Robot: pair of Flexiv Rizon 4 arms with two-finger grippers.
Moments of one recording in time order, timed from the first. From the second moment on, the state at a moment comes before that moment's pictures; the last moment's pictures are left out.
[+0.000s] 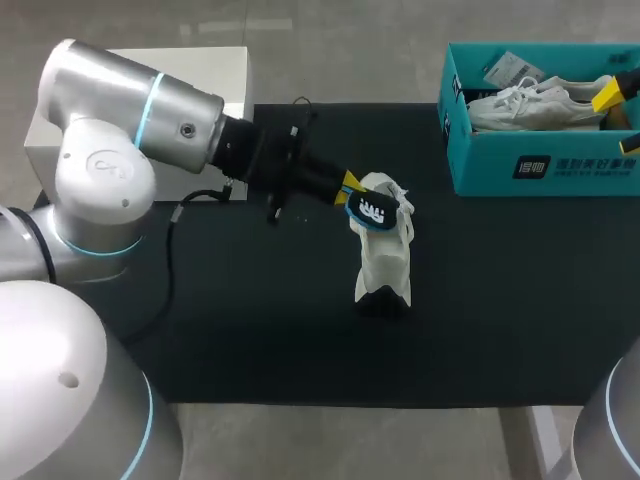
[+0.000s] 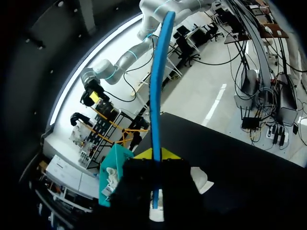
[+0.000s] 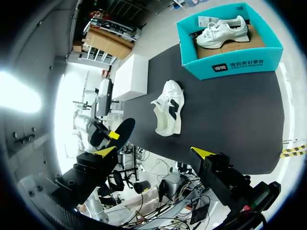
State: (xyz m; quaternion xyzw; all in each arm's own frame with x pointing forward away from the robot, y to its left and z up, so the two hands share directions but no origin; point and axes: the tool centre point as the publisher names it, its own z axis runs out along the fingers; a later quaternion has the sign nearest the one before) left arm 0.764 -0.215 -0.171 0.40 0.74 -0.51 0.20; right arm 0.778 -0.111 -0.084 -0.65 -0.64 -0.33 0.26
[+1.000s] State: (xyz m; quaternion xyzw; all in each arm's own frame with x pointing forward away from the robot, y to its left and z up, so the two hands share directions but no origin) left arm 0.767 -0.274 -0.257 0.41 0.73 -0.53 0.16; right arm 0.778 -0.111 -0.084 -0.65 -0.64 -0.33 0.26
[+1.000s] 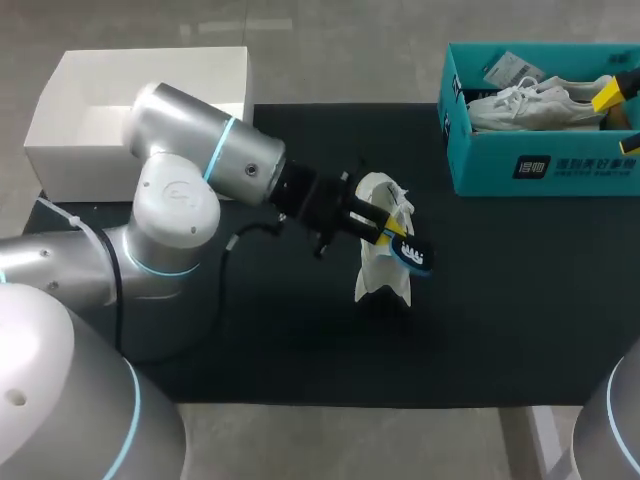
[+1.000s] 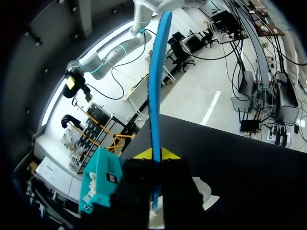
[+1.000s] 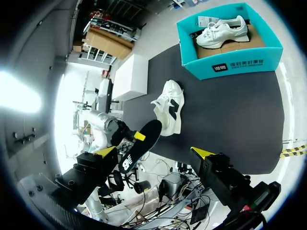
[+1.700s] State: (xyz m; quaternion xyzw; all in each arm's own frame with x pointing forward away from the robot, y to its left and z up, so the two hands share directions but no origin) left arm 0.785 -0.265 -0.289 0.38 0.75 -0.52 0.16; right arm 0.778 -0.111 -0.084 -0.65 -0.64 -0.33 0.26
